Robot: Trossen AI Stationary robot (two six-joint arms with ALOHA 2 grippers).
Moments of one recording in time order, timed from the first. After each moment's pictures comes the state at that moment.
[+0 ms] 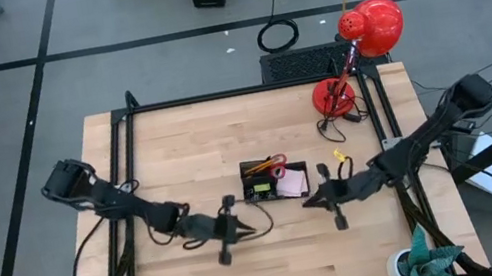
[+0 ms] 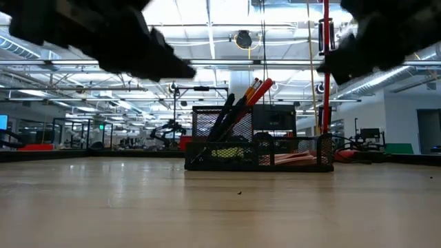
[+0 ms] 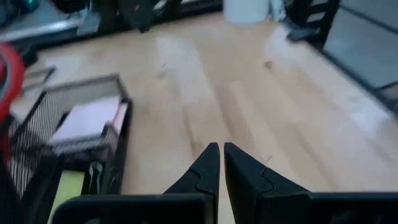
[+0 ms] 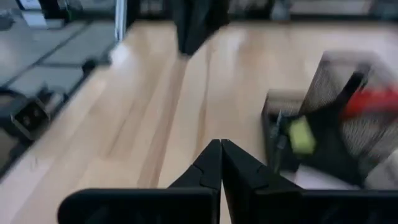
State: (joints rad) left arm -0.44 1.64 0.68 0.53 -0.22 0.01; right arm 0.47 1.25 0.41 0.41 0.33 0.21
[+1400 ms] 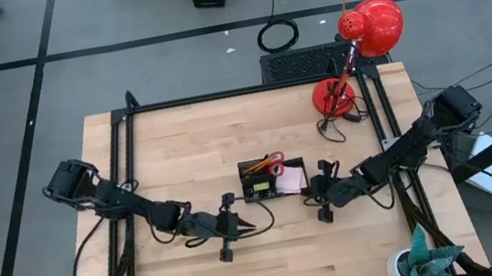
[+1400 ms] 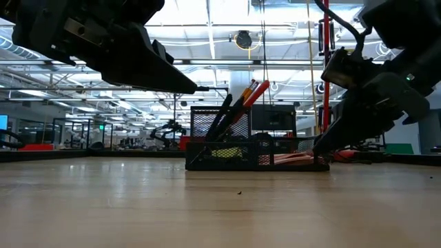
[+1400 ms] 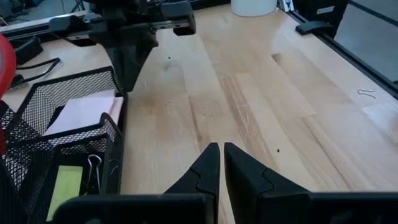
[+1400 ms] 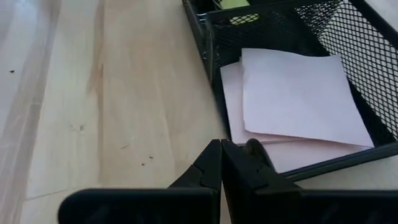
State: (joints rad) left arm -0.42 1.67 0.67 0.54 -0.23 0.00; right arm 0.39 1.49 0.41 0.31 0.44 0.46
